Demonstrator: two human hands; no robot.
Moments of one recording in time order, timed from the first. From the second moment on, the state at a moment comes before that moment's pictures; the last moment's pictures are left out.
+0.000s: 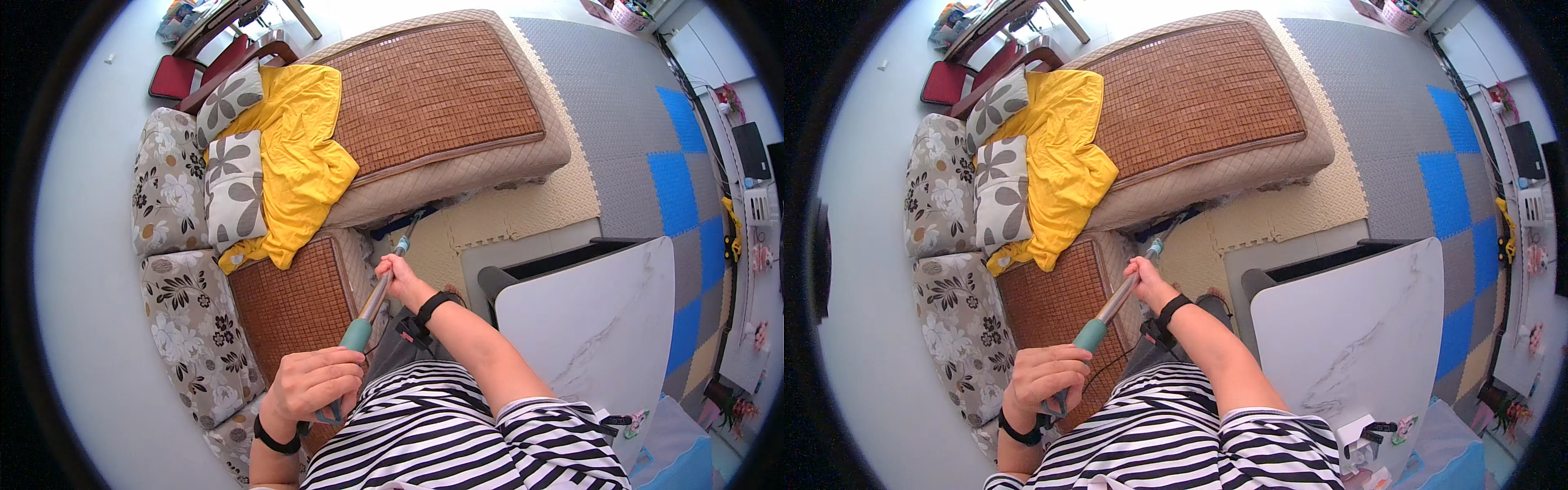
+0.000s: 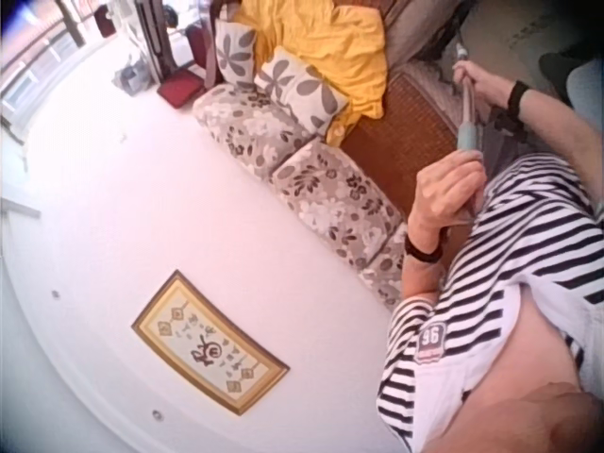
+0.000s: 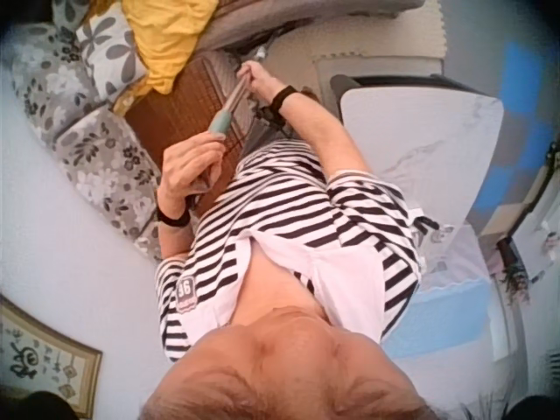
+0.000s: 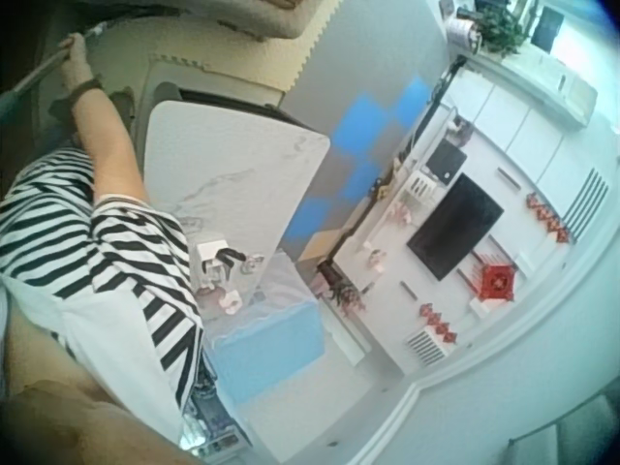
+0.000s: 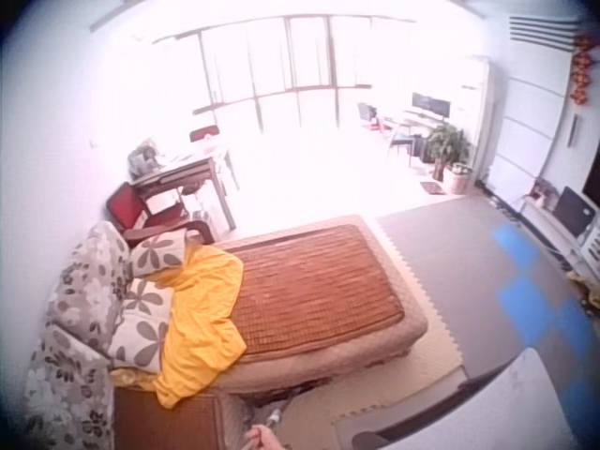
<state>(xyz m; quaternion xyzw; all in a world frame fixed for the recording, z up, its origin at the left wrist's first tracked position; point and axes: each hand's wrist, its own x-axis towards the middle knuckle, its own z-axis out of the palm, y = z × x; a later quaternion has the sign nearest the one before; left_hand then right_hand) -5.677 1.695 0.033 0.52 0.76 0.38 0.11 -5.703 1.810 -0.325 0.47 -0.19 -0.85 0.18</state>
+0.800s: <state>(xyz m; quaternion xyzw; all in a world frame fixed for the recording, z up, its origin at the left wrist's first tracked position) -5.690 1.786 -0.066 0.42 0.67 0.56 0.23 -5.648 2.004 -0.400 0.53 -0.01 -0.85 -0.03</state>
